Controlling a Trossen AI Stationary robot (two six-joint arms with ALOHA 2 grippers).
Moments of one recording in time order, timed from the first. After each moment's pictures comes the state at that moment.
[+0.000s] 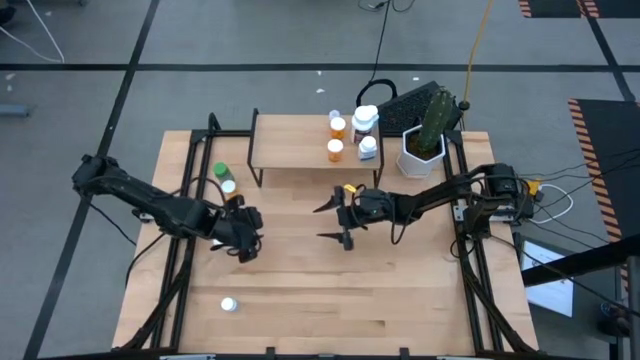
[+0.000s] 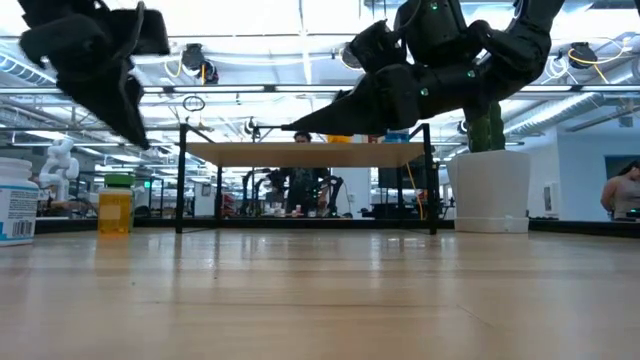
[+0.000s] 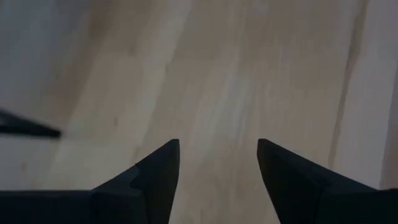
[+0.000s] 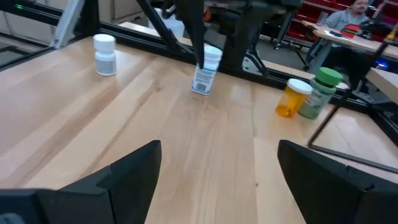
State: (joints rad) left arm -0.34 1.15 0.75 -0.72 -0.37 -0.52; right arm -0.02 1.76 0.72 0.79 -0.14 -0.25
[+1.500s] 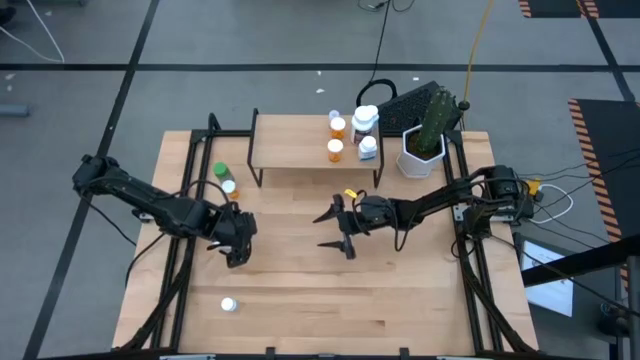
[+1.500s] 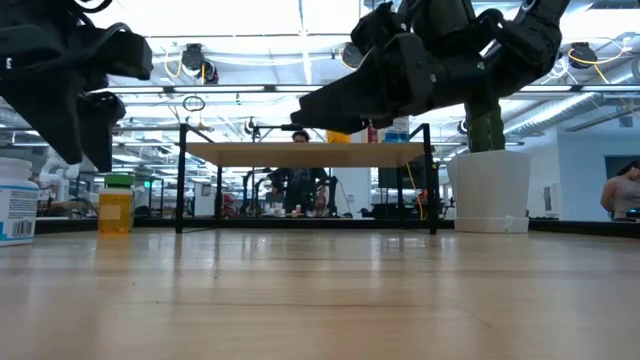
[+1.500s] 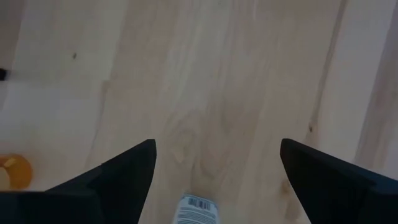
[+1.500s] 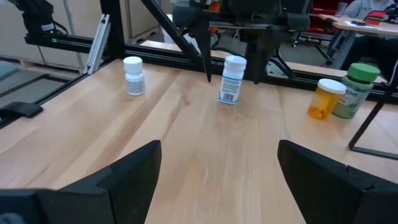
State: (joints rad) left arm -0.33 1.15 0.73 -0.84 -0.17 -0.53; right arm 0.04 1.76 0.72 0.81 -0.16 -0.11
